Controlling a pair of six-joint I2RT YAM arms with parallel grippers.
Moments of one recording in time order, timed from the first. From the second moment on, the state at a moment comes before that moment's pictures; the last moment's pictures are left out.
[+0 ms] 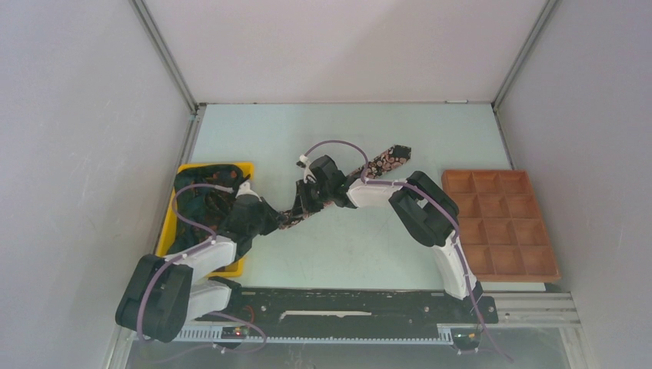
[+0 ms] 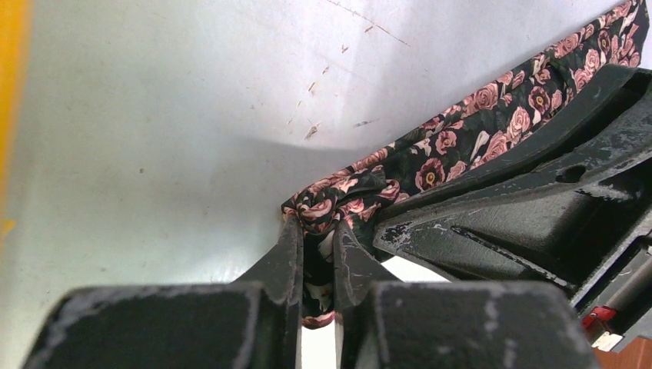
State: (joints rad) left arm -0.30 1.17 0.28 0.22 0.03 -0.79; right arm 0.83 2.17 1.40 0.06 -0.49 0.66
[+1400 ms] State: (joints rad) left arm -0.30 1.02 0.52 -0.37 -0.03 -0.78; right arm 0.90 2.15 1.37 0.07 -0.46 0.66
